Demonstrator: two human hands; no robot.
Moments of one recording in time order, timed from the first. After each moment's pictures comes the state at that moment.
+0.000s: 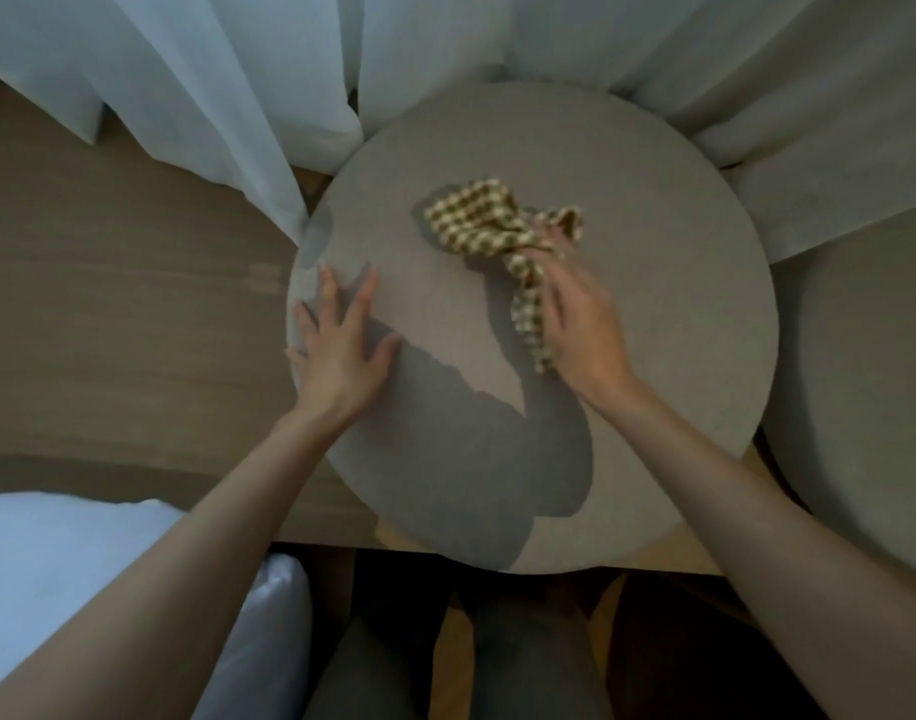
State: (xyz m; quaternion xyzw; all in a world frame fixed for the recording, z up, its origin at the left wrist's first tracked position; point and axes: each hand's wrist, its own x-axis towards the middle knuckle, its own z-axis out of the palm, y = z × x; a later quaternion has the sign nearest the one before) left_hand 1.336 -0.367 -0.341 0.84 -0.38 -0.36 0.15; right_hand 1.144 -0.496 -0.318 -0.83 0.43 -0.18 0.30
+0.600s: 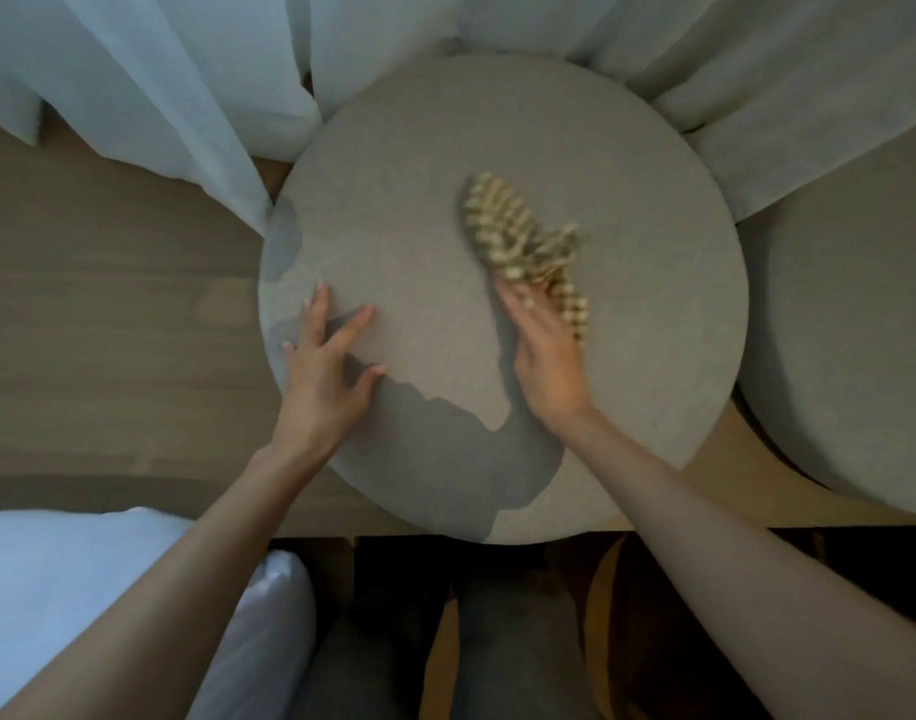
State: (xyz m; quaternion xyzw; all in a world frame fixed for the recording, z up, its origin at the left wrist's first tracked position) left_hand 1.327 -0.332 -0.346 0.79 -0.45 -0.34 0.24; right_hand 1.116 -0.444 -0.358 -0.81 0.50 -0.13 0.29
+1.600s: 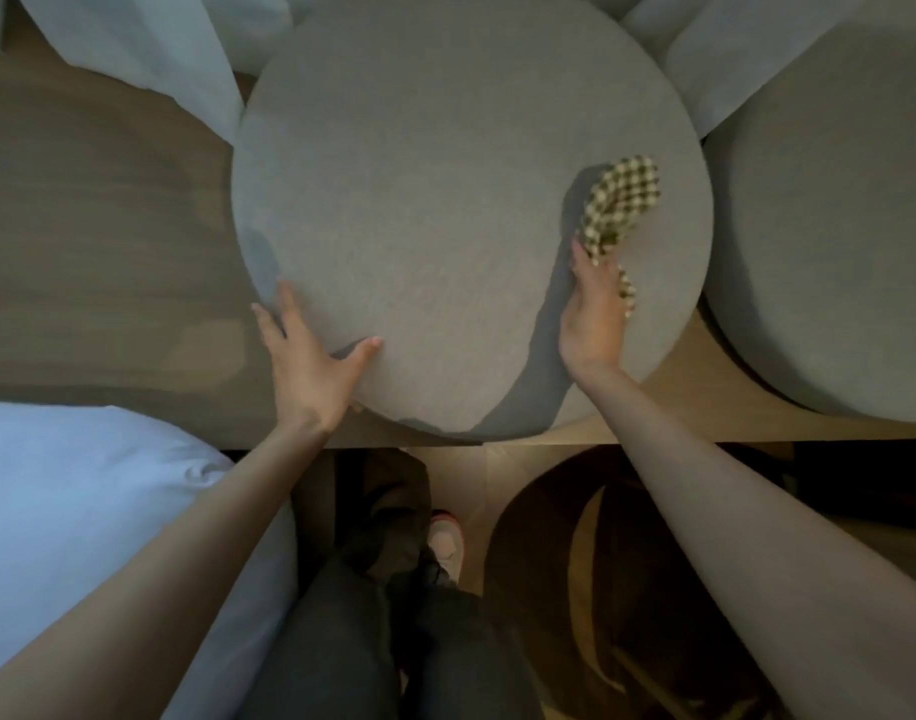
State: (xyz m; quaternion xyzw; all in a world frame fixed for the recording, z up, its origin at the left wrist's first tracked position) left_hand 1.268 -0.251 -0.353 0.84 -0.29 -0.33 0.31; right_hand 1.043 -0.394 -0.359 -0.71 0.65 -0.14 0.24
